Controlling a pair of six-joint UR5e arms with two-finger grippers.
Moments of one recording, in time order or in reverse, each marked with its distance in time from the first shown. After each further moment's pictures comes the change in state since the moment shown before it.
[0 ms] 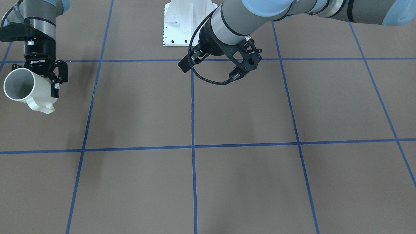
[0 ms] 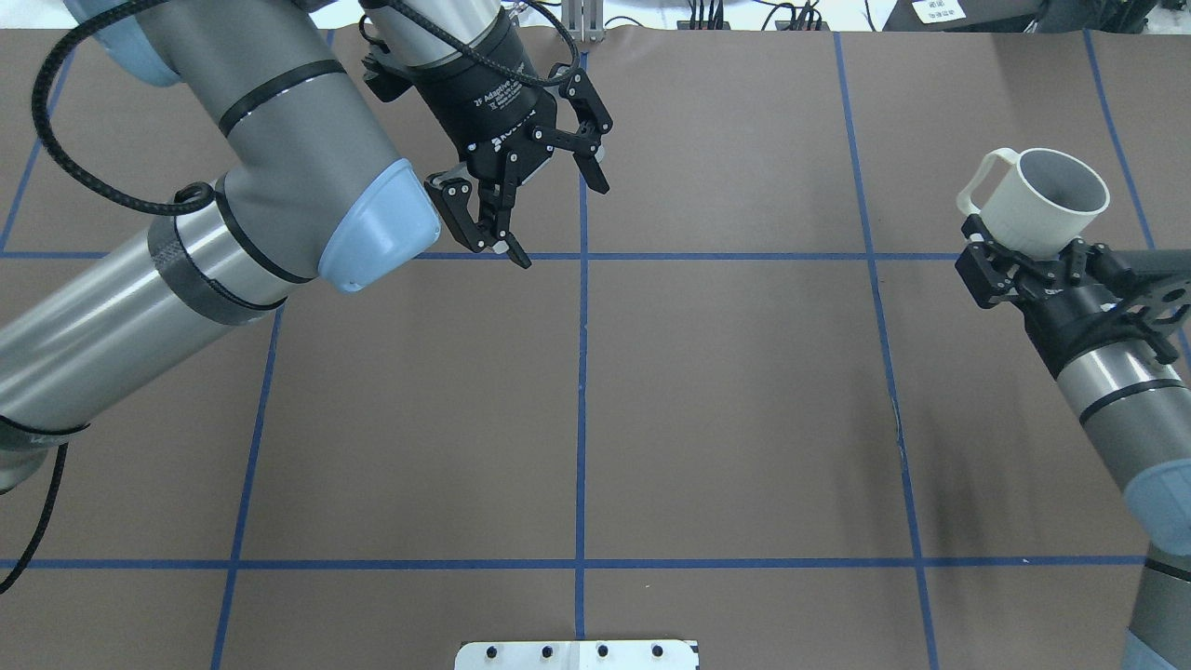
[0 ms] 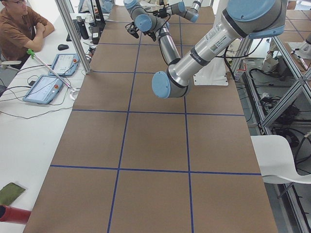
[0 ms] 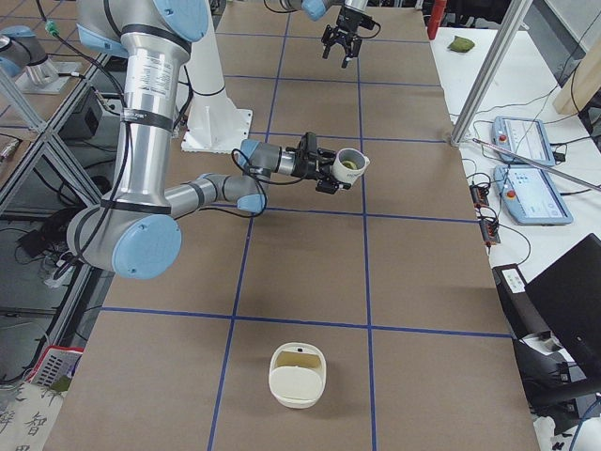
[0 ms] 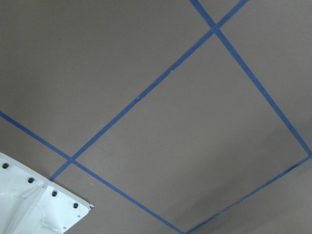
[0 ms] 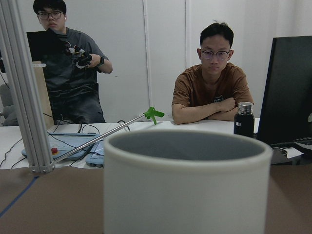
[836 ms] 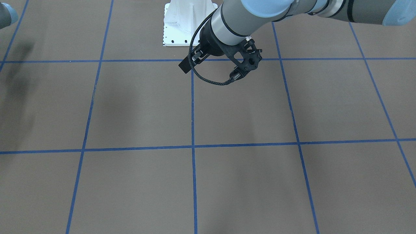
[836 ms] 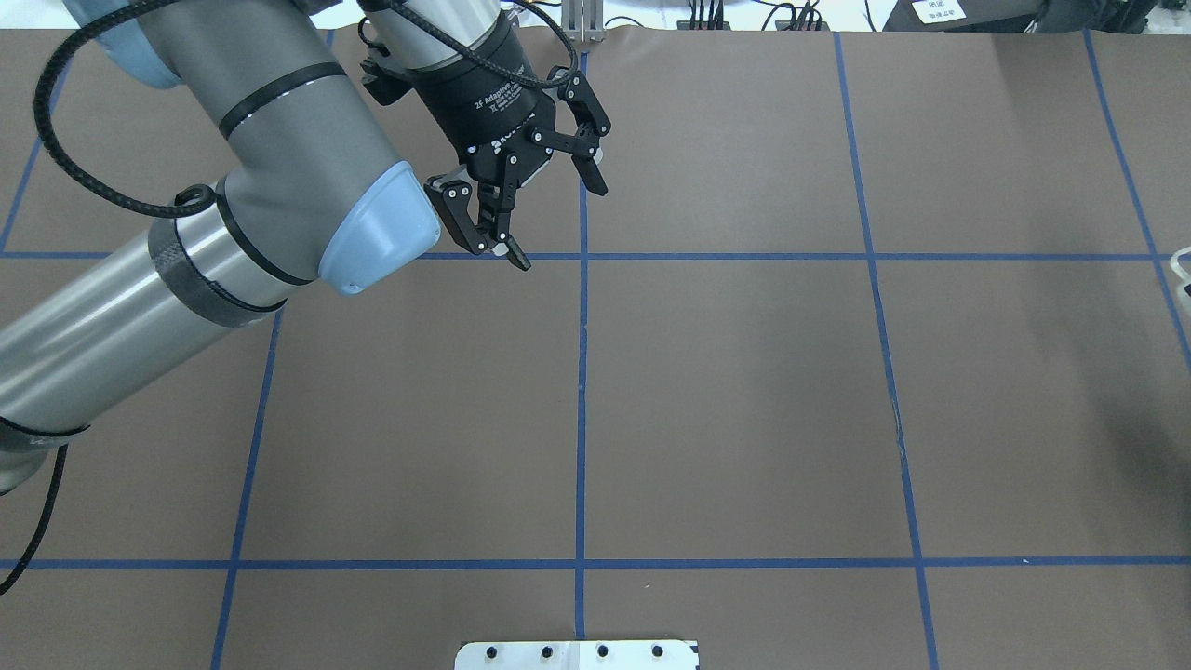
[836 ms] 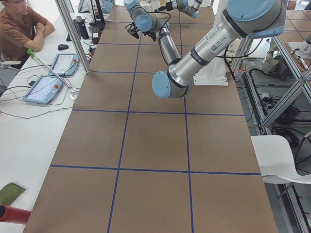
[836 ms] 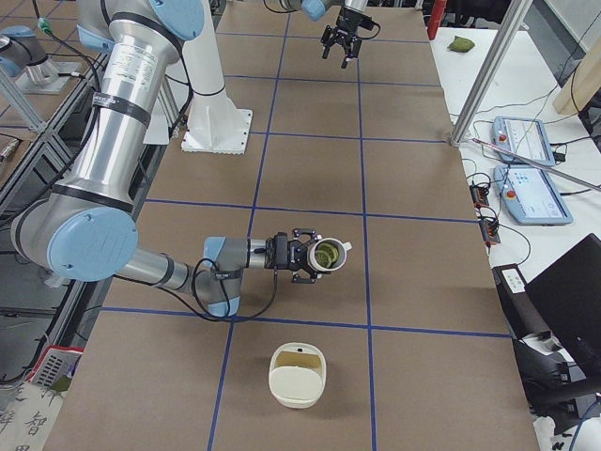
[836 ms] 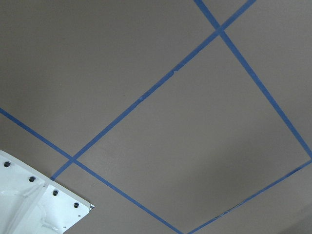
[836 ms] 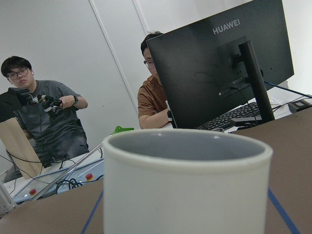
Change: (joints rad) left arm 0.001 0.001 -0.001 0.004 0.002 -0.012; right arm 0.051 -0.158 -0.542 0.870 0.050 0.148
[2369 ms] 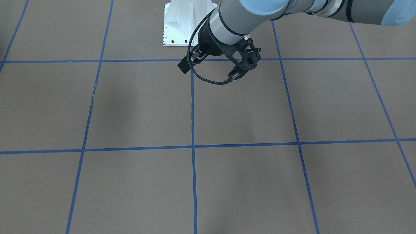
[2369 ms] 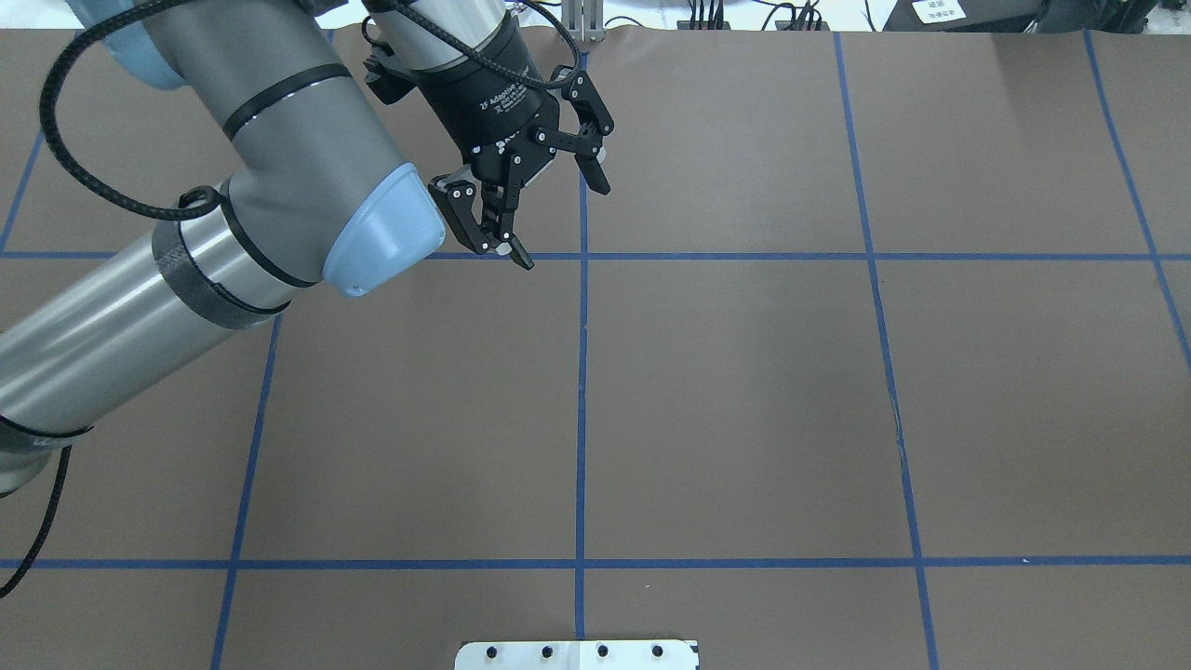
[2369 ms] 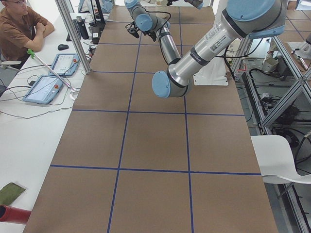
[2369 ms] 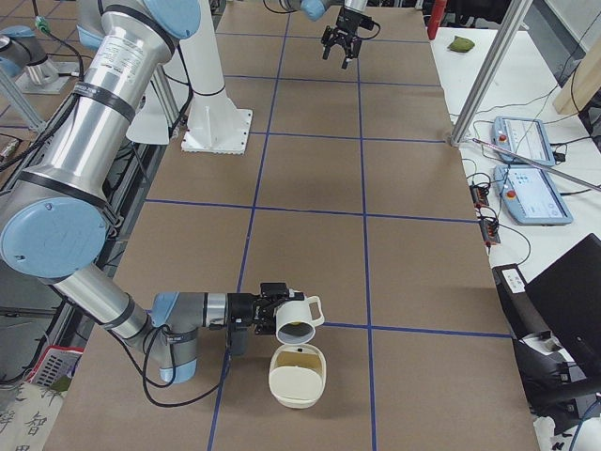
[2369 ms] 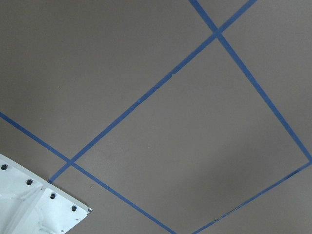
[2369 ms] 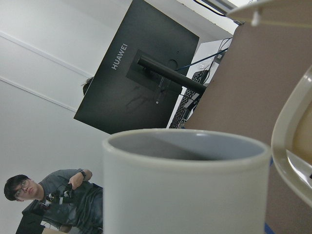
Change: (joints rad) left arm 0.004 -0.006 -0.001 0.002 0.019 -0.003; right arm 0.052 -0.096 -0.245 0.340 0.073 0.795
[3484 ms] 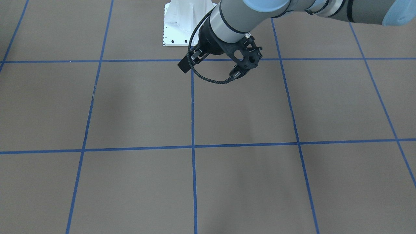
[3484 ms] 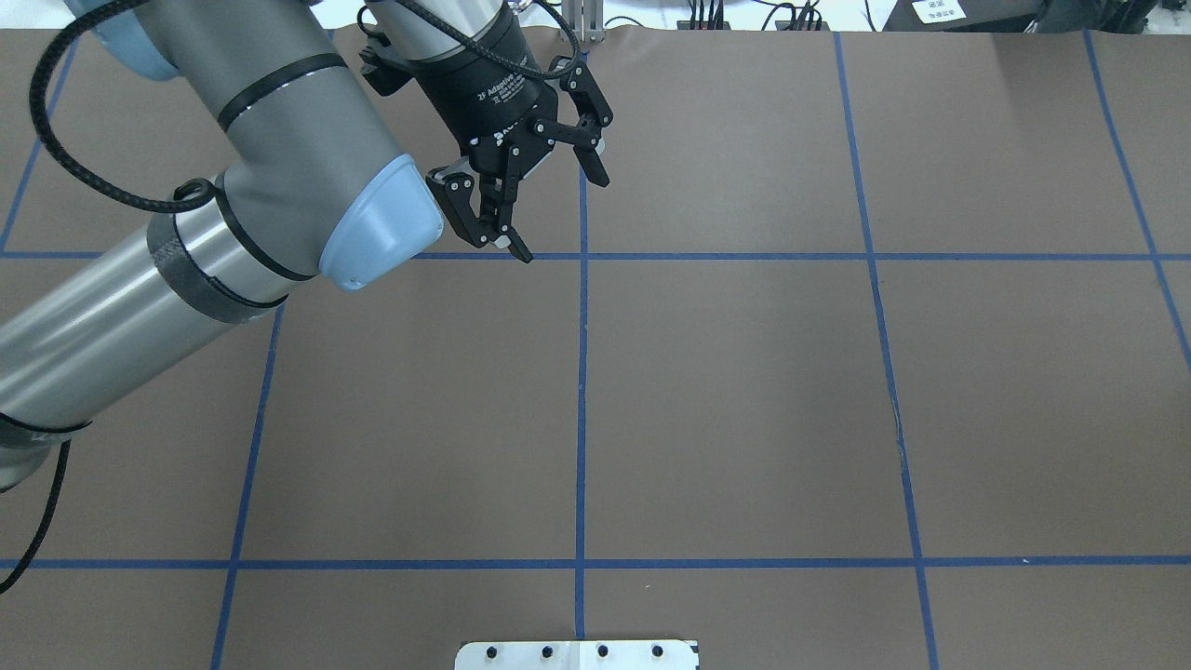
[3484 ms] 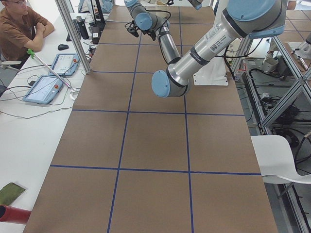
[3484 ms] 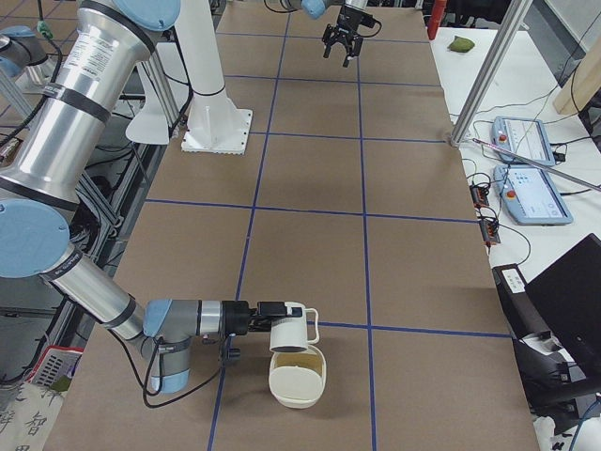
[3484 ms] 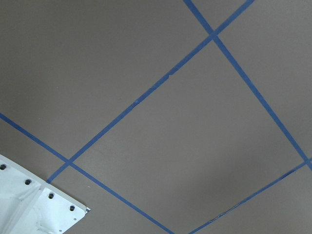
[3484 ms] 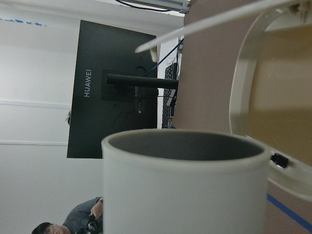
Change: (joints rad) left arm -0.008 -0.005 -0.003 0.010 0.002 0.000; right arm 0.267 0.029 -0.029 -0.001 0.276 0.429
